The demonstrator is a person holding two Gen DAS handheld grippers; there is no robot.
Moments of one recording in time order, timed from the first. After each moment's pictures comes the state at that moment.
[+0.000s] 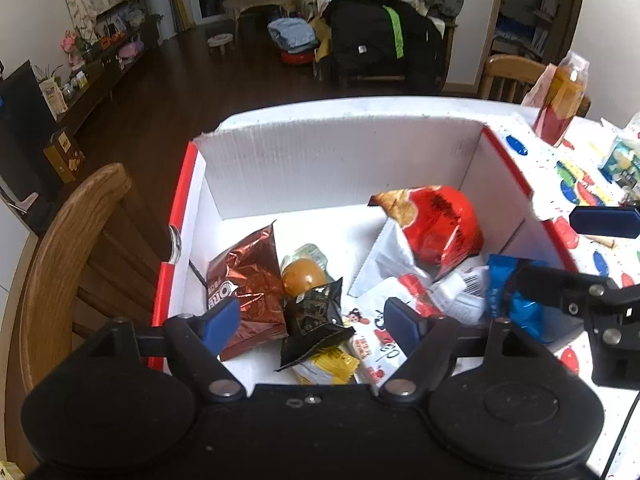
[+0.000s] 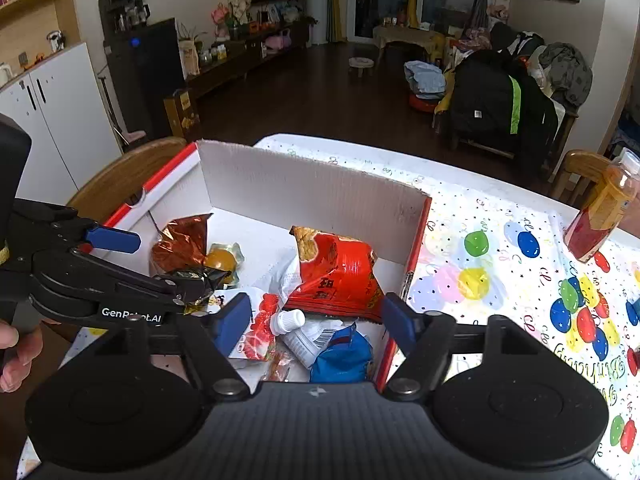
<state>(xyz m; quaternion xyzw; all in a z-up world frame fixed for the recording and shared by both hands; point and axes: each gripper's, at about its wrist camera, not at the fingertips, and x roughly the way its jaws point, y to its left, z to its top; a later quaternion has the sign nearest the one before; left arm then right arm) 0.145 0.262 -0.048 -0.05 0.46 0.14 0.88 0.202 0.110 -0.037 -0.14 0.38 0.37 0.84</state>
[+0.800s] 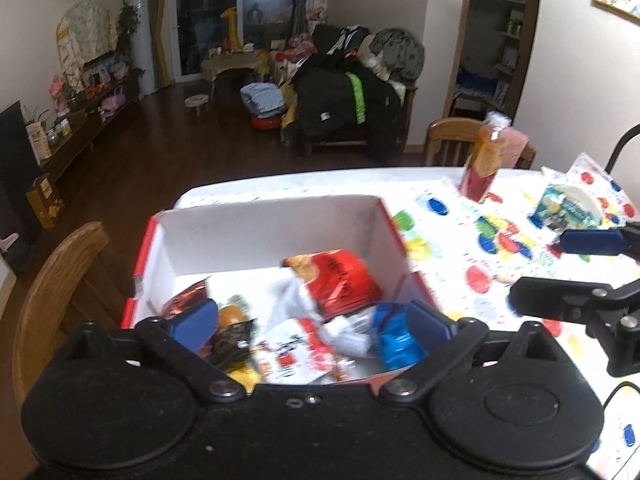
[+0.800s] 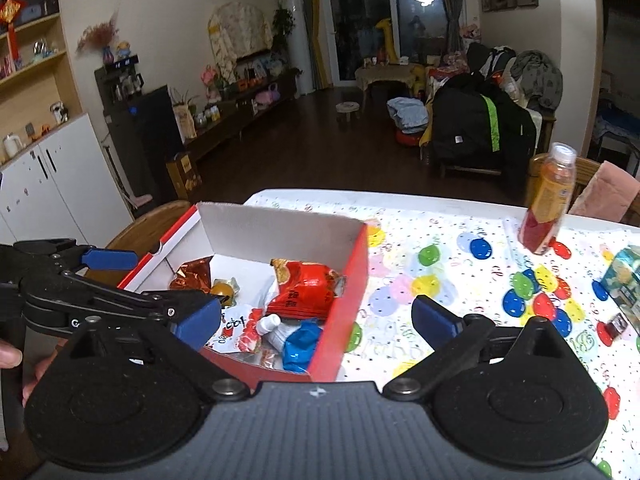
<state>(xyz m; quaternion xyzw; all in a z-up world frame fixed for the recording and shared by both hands) 0.116 0.190 0.009 -0.05 0.37 0.10 0.92 0.185 0.002 0.013 -0.05 0.34 0.37 0.86</state>
